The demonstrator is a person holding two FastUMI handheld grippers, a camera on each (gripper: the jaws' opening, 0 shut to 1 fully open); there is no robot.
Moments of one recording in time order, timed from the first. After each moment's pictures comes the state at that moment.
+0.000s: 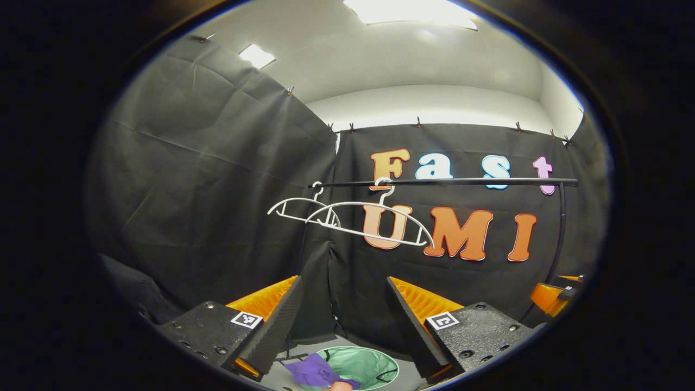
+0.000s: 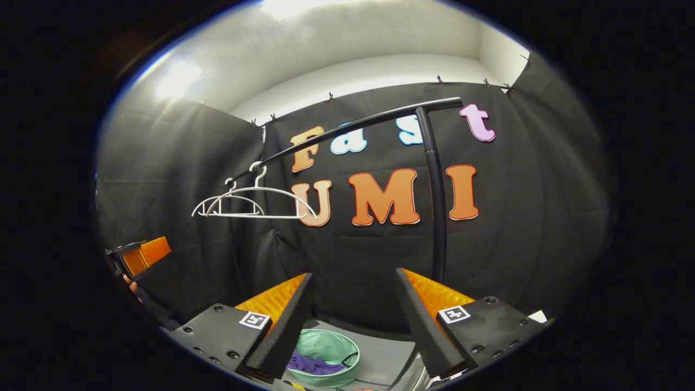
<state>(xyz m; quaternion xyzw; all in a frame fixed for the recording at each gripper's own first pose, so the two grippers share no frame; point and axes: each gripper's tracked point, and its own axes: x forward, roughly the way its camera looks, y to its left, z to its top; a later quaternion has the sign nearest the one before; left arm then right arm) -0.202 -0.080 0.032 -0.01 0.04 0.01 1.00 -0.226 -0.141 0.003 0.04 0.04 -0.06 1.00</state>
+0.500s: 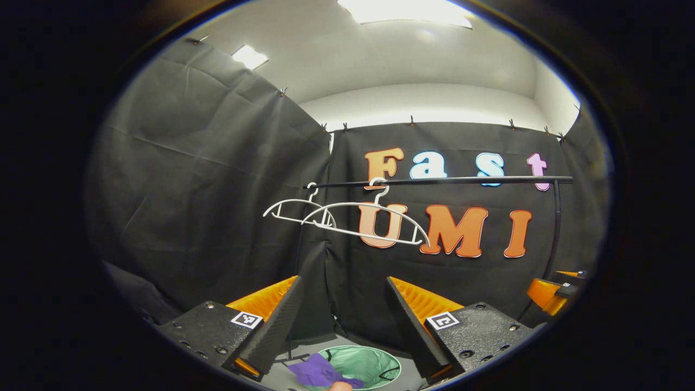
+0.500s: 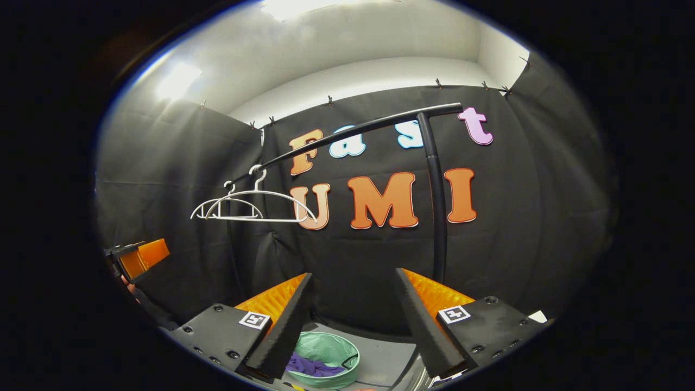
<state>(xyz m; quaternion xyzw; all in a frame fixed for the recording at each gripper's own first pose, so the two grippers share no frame) -0.203 -0.086 0.044 0.00 0.03 -0.01 1.00 -0.230 -0.133 0.008 0.03 0.03 -0.06 1.00</state>
